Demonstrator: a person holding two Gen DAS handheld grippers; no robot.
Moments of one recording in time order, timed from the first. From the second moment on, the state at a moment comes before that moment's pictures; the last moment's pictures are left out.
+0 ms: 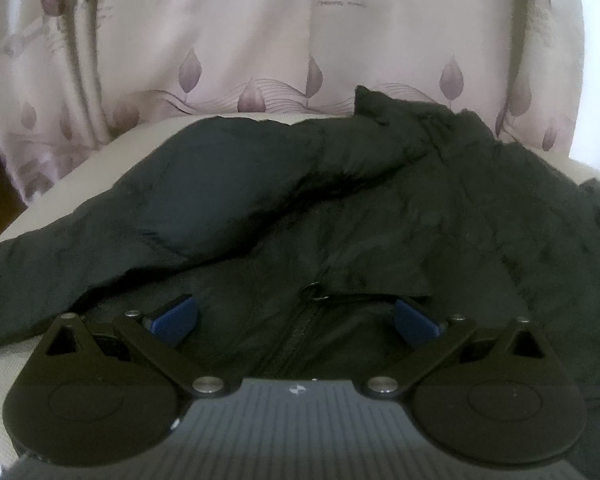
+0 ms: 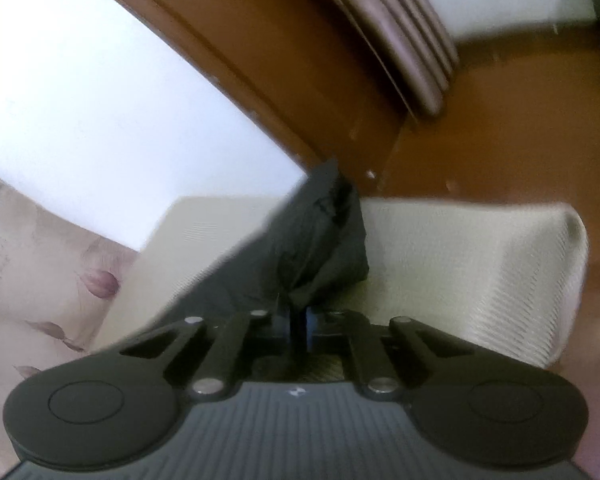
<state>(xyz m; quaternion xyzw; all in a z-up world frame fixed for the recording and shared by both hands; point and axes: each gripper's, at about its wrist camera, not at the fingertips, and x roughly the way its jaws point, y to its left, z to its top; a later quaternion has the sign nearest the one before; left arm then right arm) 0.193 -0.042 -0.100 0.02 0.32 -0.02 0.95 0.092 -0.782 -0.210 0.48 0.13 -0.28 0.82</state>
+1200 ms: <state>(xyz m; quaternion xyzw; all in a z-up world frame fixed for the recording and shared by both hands) 0.146 0.118 -0.068 -0.16 0.30 0.03 0.94 0.347 -0.257 -0.127 0.15 0.28 0.20 0.93</state>
